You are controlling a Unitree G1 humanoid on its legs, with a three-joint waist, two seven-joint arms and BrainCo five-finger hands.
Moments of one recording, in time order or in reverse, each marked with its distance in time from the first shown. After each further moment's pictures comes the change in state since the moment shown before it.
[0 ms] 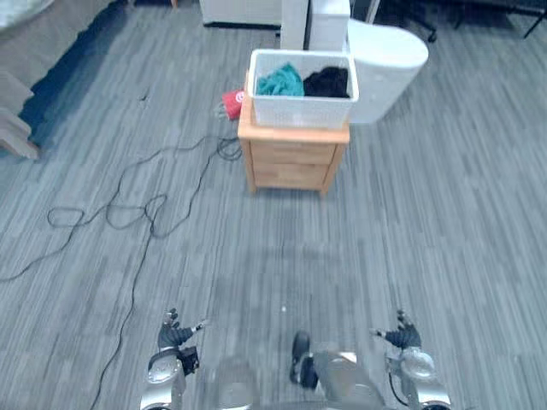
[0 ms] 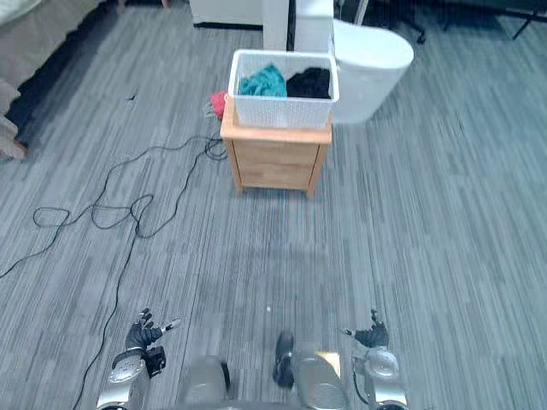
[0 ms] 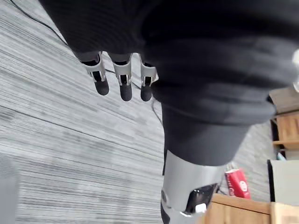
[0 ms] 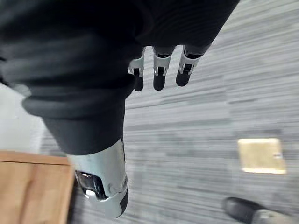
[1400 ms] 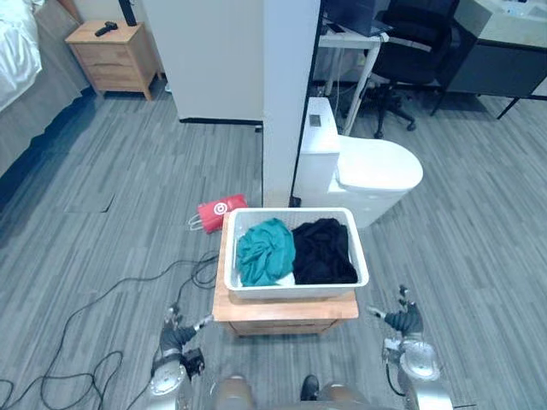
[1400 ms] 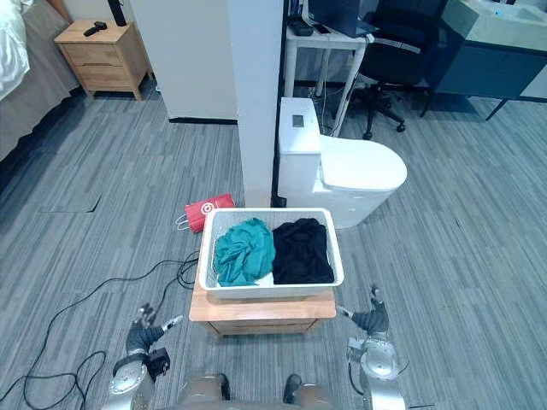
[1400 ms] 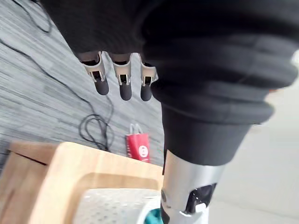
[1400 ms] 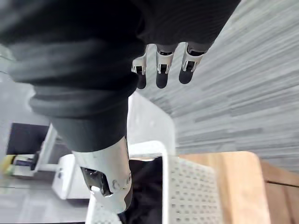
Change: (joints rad) left arm 0.116 -0.059 -0.009 -0.339 -0.011 0.001 0.001; right arm 0.134 0.034 0.067 -0.467 -0.067 -0.003 -0.022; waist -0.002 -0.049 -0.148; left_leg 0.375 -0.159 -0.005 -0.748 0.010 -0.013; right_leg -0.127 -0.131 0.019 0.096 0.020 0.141
